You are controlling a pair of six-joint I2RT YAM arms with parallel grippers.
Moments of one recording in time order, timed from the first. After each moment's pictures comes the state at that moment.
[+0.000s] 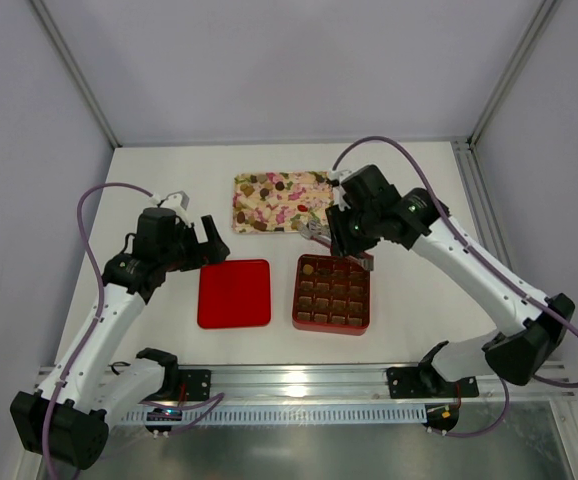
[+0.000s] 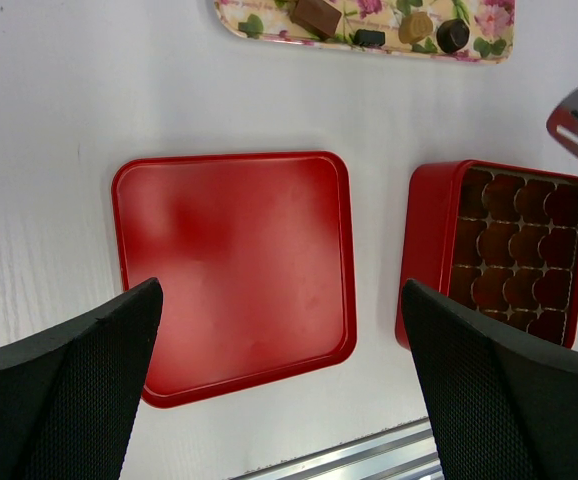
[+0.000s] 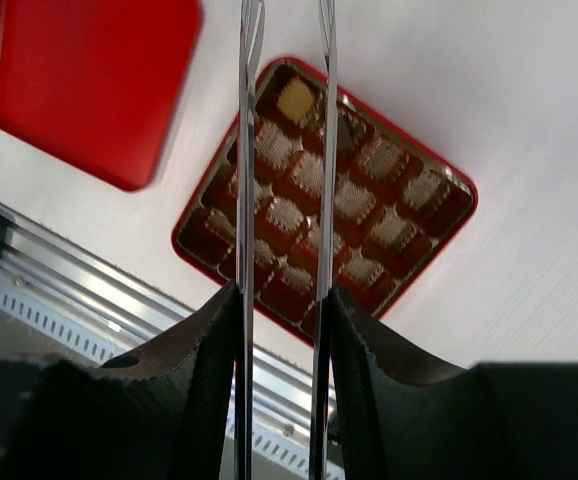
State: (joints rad) left arm -0.27 0.94 0.88 -0.65 0.11 -0.44; right arm 0.69 1.34 1.42 -1.06 -0.02 0.29
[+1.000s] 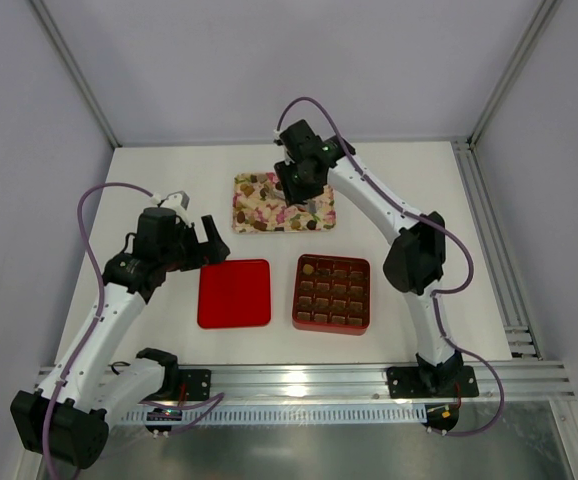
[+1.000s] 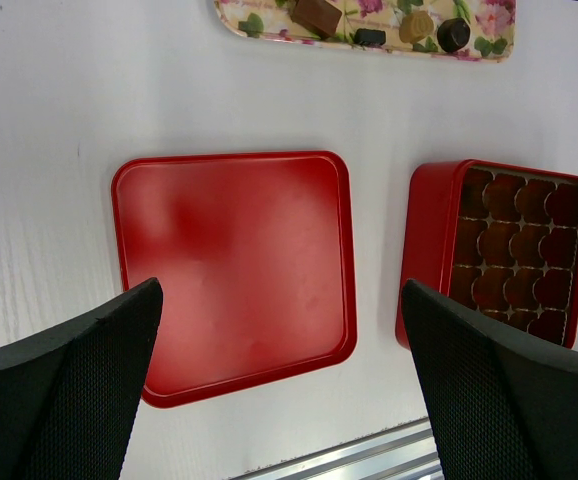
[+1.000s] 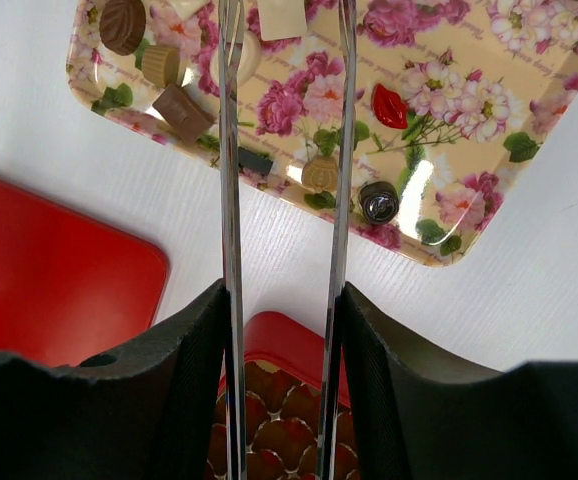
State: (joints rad) left arm -0.27 0.94 0.88 -0.65 0.11 -0.44; right arm 0.64 2.17 2.21 -1.04 0.04 0.20
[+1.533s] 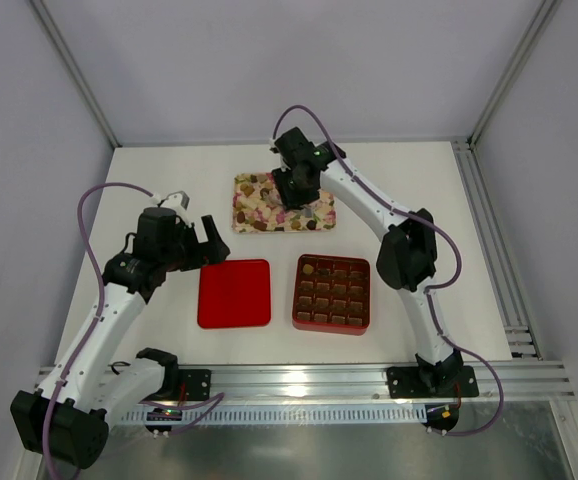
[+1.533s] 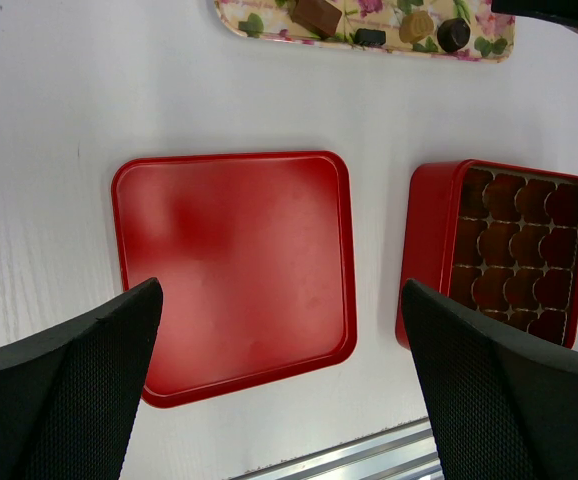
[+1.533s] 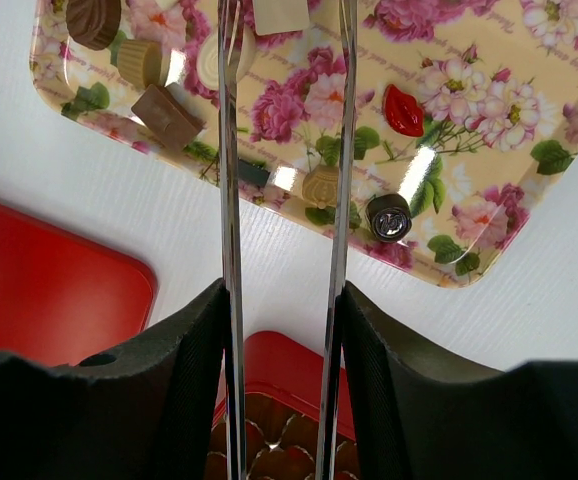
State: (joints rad) left arm -0.27 0.94 0.88 -0.65 0.11 -0.44; right arm 0.64 2.24 2.21 -1.02 0.04 0.20
